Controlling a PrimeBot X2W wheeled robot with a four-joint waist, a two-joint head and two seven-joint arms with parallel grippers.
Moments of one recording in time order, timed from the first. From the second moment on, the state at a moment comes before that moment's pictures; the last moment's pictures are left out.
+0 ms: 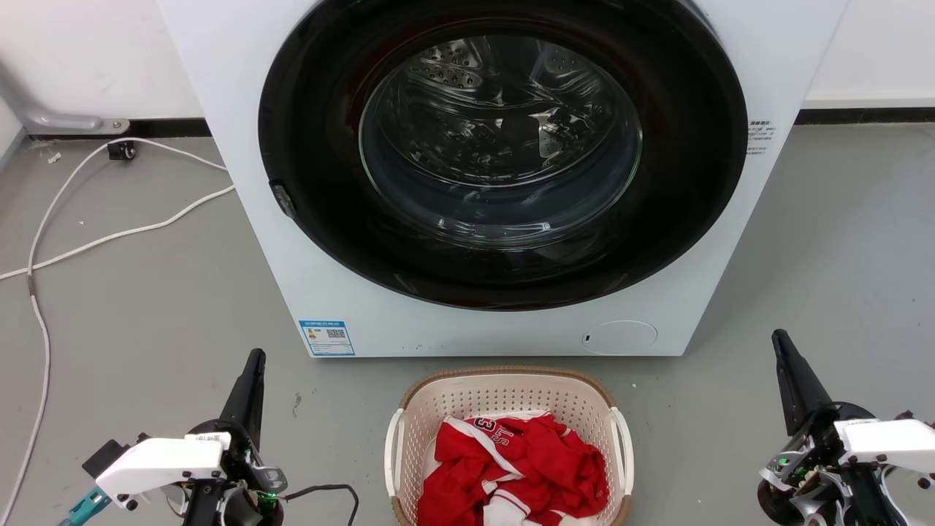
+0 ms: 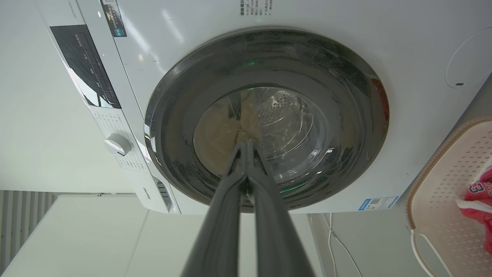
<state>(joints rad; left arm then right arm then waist) -0.10 0.06 0.11 0.25 -1.61 -0.13 0.11 -0.10 -0.05 -0.11 0.25 1.61 0.13 0.11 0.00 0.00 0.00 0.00</state>
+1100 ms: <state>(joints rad) -0.08 0.05 0.07 0.27 -1.61 -0.13 0.09 -0.07 -0.05 -0.10 0.27 1.60 0.13 0.09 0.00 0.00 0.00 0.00</state>
